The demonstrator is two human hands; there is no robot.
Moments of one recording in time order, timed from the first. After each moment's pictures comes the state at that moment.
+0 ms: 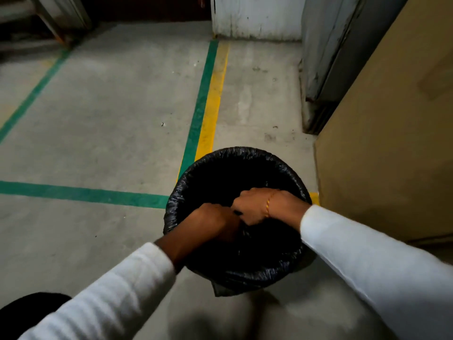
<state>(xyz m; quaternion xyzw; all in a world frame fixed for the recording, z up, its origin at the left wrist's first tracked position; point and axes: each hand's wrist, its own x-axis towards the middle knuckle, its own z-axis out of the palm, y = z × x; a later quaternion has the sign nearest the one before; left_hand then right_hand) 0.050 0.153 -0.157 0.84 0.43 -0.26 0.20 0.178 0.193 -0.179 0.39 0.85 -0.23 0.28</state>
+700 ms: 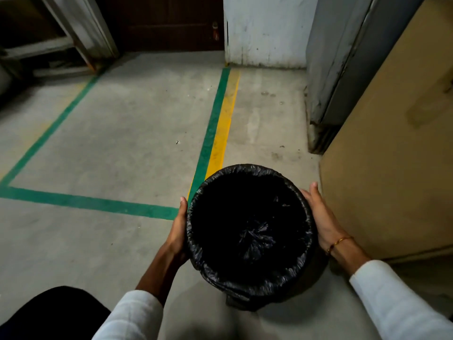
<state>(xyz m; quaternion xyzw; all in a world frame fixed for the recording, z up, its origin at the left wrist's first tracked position) -0.022 0.134 -0.197 0.12 0.52 0.41 0.74 0.281 0.154 -0.198 0.61 0.31 -0.61 -0.40</state>
